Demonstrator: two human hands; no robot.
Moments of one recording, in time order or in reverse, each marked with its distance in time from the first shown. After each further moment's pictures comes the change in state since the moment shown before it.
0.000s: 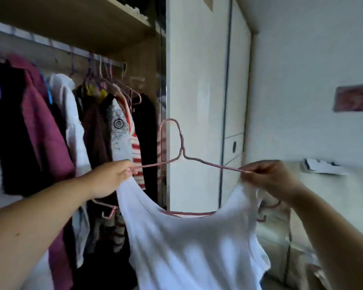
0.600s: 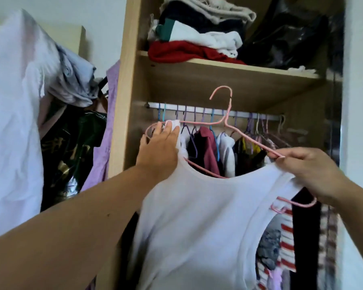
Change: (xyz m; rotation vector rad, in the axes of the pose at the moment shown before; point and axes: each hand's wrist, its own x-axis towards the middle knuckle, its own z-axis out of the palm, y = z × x) left_hand -0.092 0.021 -0.204 0.985 0.714 -0.582; right_hand 0.152 -0.185 0.156 0.480 -0.375 -0.510
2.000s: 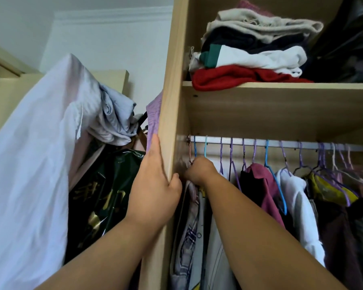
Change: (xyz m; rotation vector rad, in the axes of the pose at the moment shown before) left_hand 0.011 -0.101 -0.004 -0.444 0.449 -0.186; right_hand 0.197 -0.079 0.324 -0.291 -0.281 -0.024
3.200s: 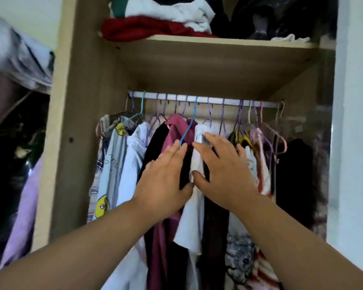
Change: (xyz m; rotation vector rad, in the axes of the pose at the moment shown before) left_hand -0.142 0.184 0.124 0.226 -0.464 0.163; right_hand -0.228 0.230 -0.161 -0.472 0.372 -0.514
